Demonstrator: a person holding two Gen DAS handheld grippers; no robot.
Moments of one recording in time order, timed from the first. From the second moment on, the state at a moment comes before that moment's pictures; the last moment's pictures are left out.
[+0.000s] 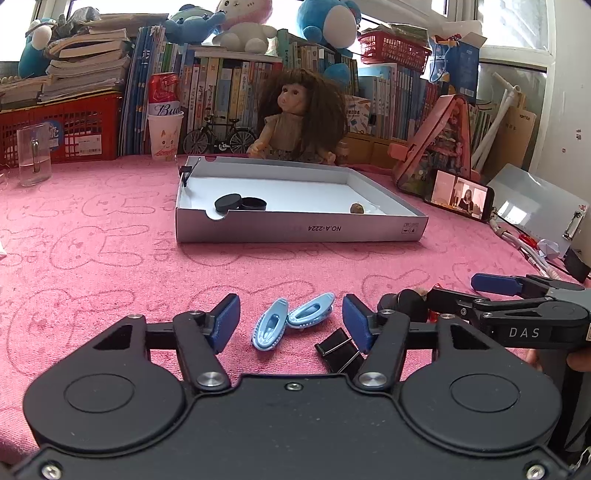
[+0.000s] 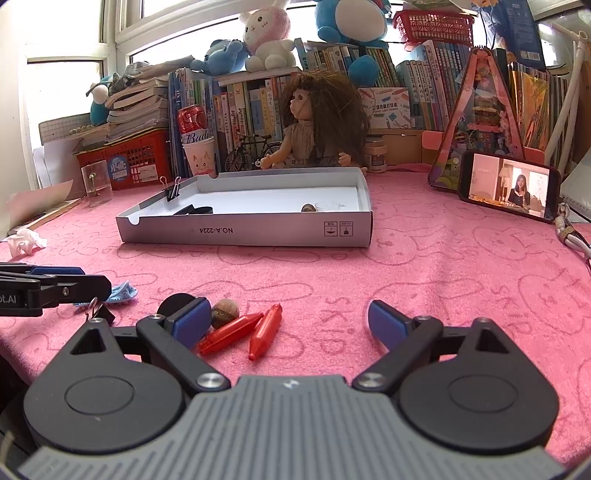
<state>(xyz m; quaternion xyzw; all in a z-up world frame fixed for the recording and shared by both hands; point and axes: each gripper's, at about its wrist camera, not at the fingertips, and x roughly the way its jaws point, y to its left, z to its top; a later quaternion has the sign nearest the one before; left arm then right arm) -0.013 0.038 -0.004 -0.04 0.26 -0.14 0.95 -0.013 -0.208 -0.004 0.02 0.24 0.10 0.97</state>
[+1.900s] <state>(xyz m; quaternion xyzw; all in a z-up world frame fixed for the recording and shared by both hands) -0.021 0.054 -0.004 -0.03 0.24 -0.05 0.97 -0.008 -0.216 0.005 0.05 0.27 -0.02 0.96</state>
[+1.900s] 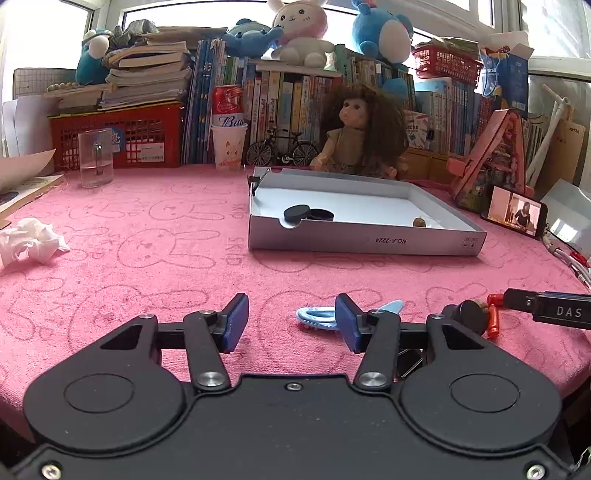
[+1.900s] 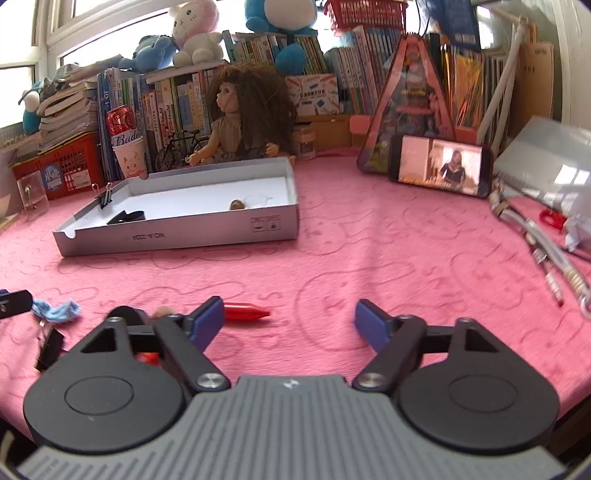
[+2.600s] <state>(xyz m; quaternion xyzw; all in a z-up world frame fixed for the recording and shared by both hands) -0.011 0.041 -0.010 -0.04 0.25 -0.06 0.97 0.009 -0.185 0.007 0.04 0.30 -0.03 0.95</state>
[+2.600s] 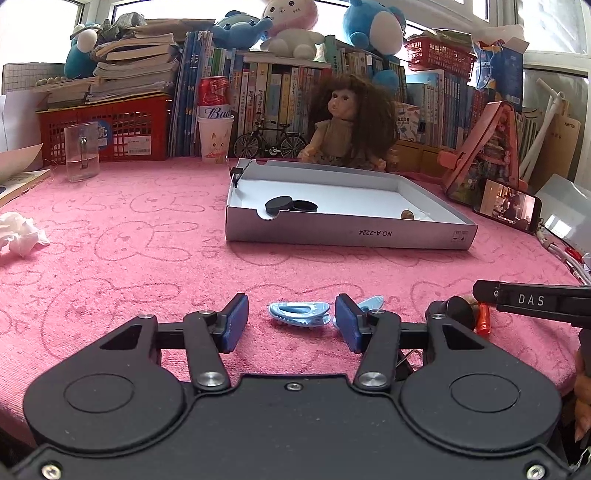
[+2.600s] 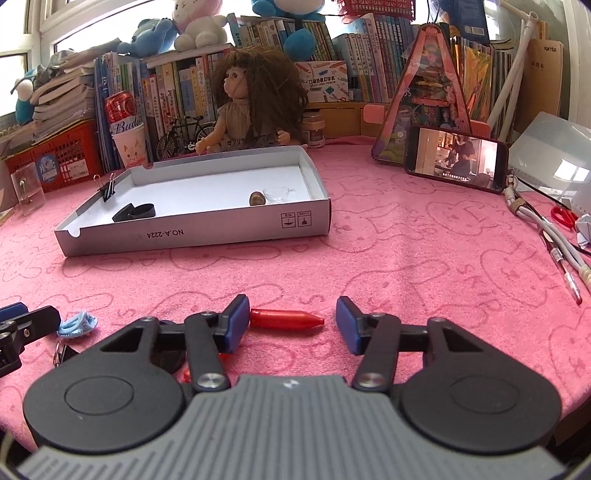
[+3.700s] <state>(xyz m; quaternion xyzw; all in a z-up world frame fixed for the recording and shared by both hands) -0.007 0.043 -0.004 -0.04 0.24 -0.06 0.97 0.008 -0.183 0.013 0.02 0.27 -0.02 0.96</state>
